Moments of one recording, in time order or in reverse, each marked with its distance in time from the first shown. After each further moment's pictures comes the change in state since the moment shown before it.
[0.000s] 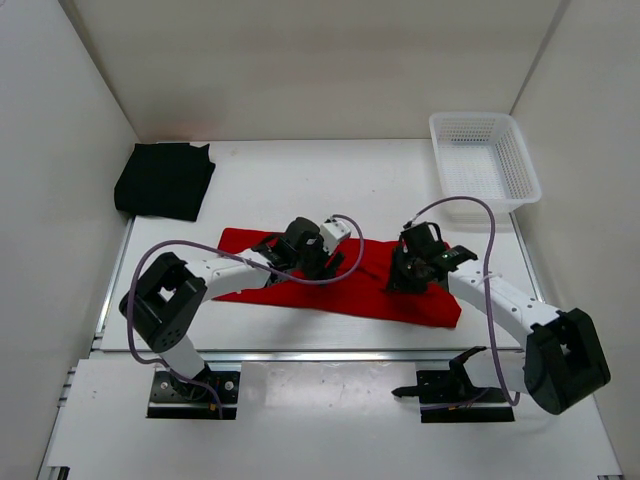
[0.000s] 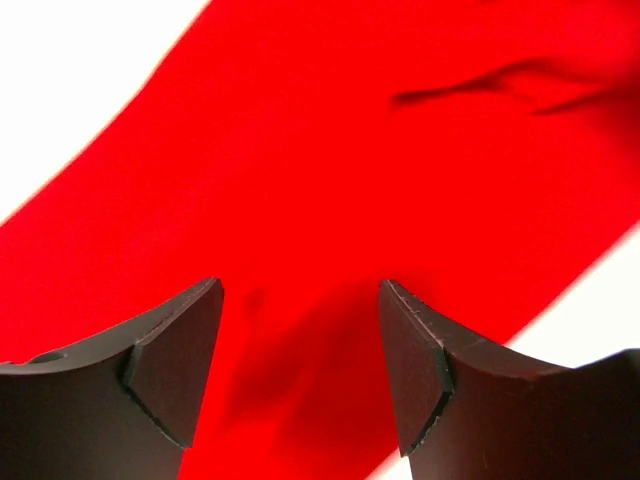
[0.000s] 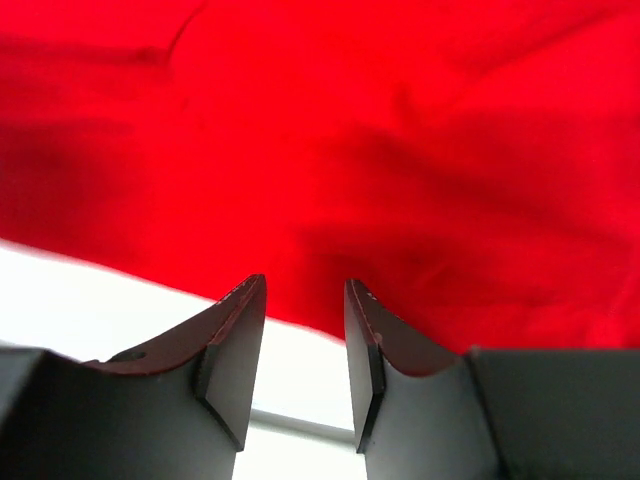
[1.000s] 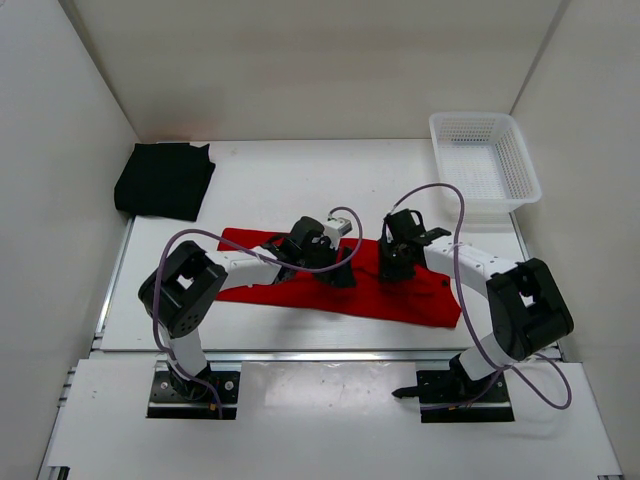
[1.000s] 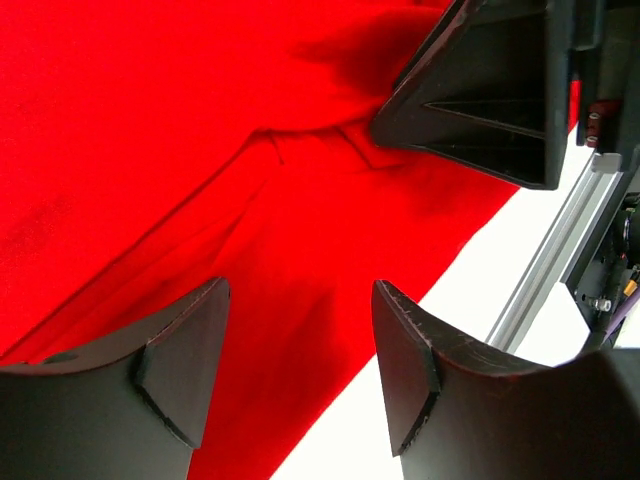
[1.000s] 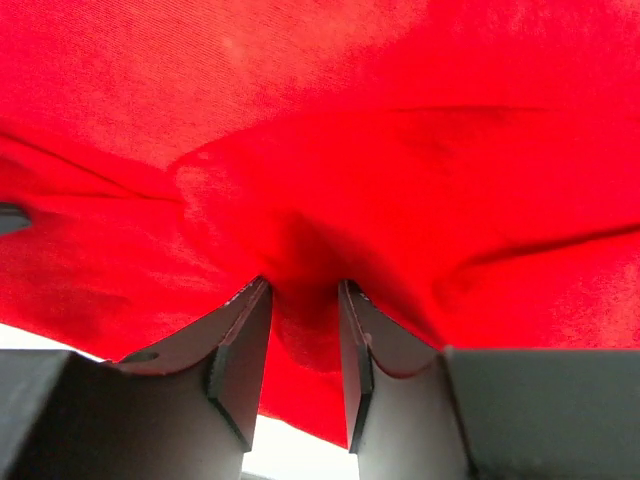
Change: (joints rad) left arm 0.010 0.128 0.027 0.133 0.315 -0.441; right arm -0.021 0.302 0.132 0.111 -0.026 -0.161
